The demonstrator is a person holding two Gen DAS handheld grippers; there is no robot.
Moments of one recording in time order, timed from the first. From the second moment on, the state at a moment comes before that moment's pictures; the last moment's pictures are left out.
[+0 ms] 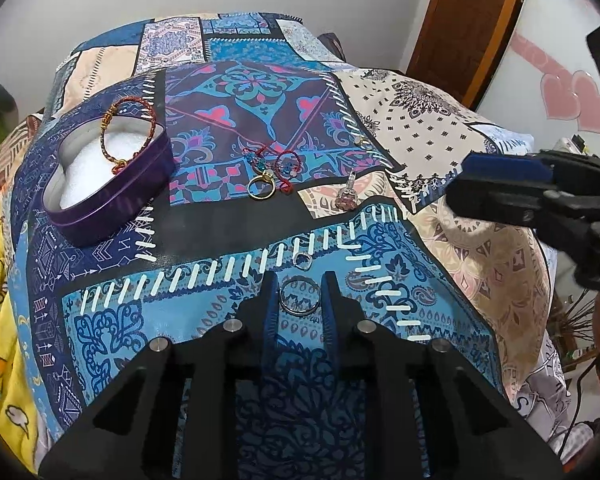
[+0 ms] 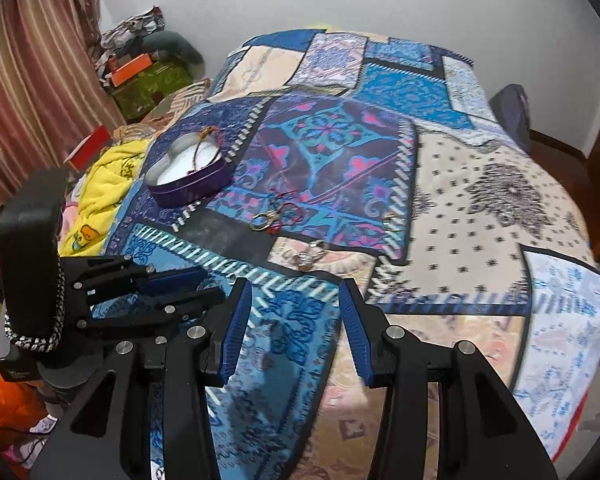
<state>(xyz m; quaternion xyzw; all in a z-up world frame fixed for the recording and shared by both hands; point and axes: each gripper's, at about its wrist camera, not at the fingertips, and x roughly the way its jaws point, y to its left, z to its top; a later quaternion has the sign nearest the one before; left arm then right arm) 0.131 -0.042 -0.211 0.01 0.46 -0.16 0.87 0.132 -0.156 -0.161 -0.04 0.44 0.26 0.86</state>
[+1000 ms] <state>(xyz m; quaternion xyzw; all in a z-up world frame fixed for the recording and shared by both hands) 0.126 0.015 -0.189 -0.02 0.43 -0.08 0.90 0.140 -0.108 -0.195 -0.06 0.45 0.31 0.83</state>
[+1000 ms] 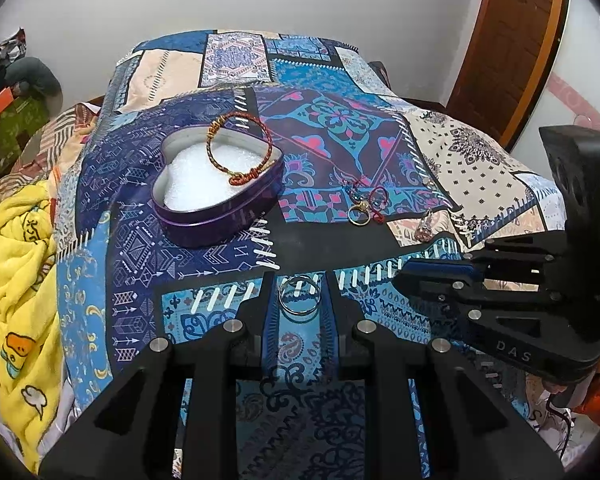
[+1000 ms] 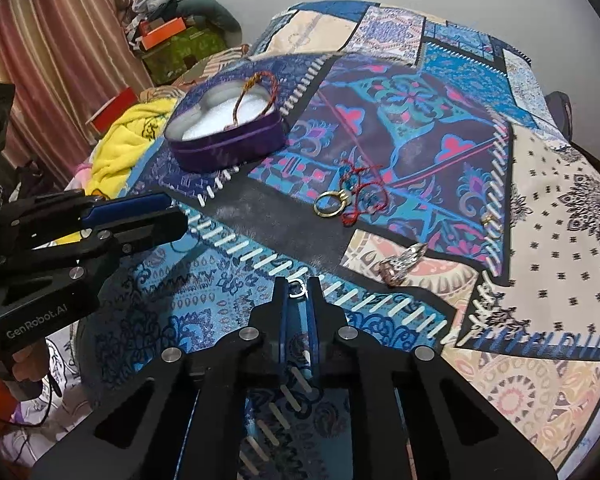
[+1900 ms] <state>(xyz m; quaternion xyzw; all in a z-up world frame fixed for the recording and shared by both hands) 0.131 0.063 -0.131 -0.04 0.34 -0.04 0.94 0.151 -0.074 -0.110 -0.06 0.34 0.34 0.88</state>
